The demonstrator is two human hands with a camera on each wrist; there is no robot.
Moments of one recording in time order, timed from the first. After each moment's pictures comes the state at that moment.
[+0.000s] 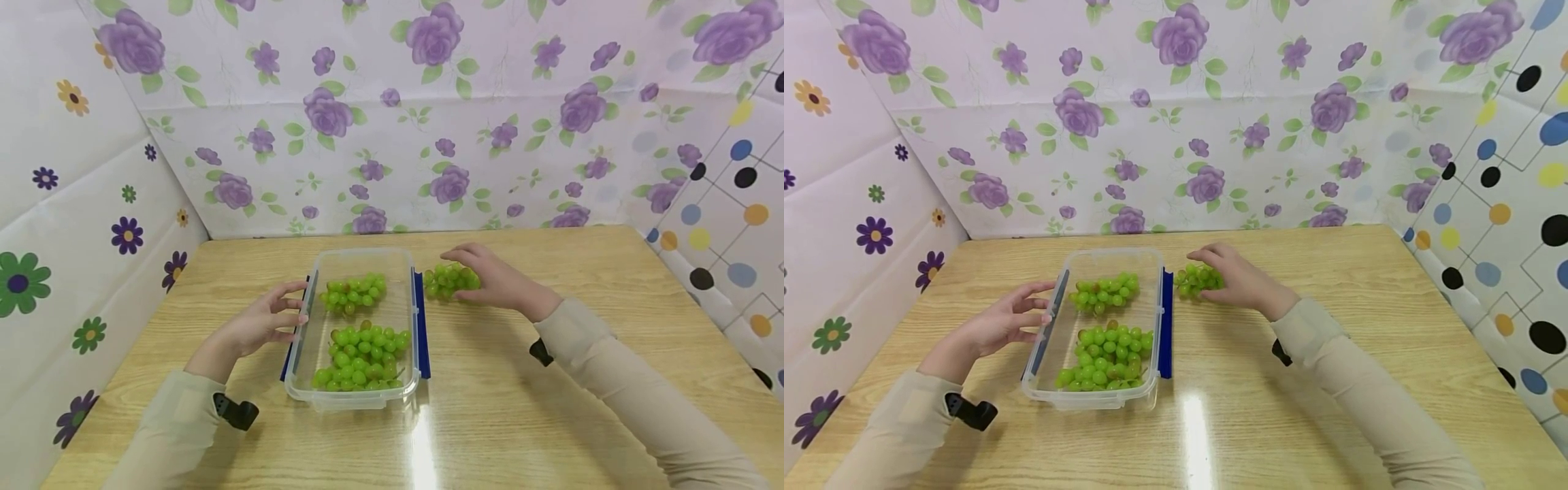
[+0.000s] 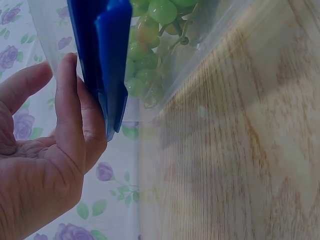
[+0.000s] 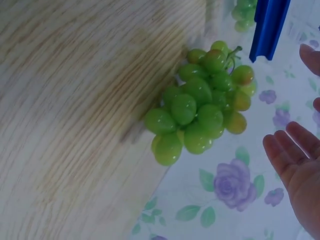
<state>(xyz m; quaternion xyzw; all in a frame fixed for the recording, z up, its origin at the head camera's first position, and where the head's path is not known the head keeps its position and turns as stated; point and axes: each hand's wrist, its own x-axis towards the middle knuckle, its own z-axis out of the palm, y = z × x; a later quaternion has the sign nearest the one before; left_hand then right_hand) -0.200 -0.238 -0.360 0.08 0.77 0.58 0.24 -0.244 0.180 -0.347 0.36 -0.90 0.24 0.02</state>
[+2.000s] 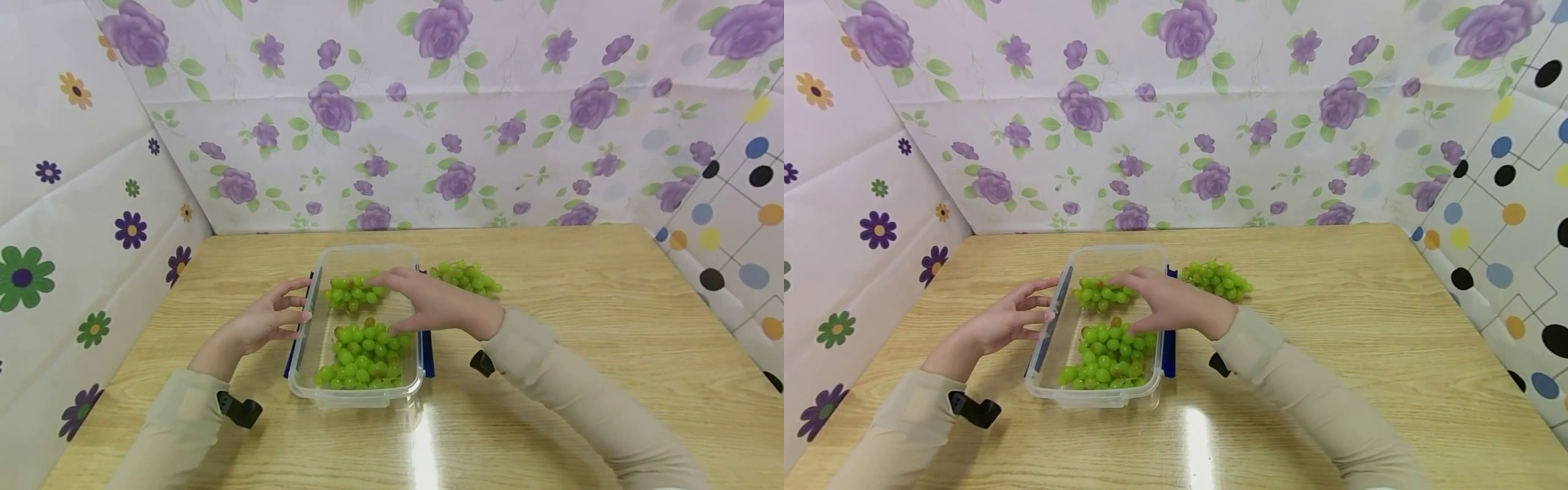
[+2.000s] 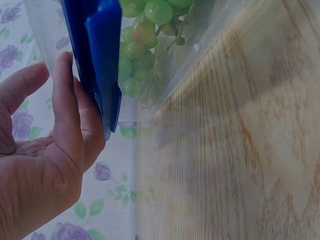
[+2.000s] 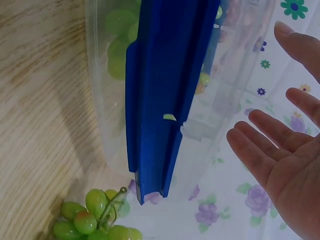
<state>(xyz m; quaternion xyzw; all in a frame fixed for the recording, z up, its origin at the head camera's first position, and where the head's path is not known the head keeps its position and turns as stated) -0.202 -0.239 -0.364 0.08 0.77 0.59 0.24 -0.209 0.080 -0.324 0.46 -0.84 0.27 -0.10</state>
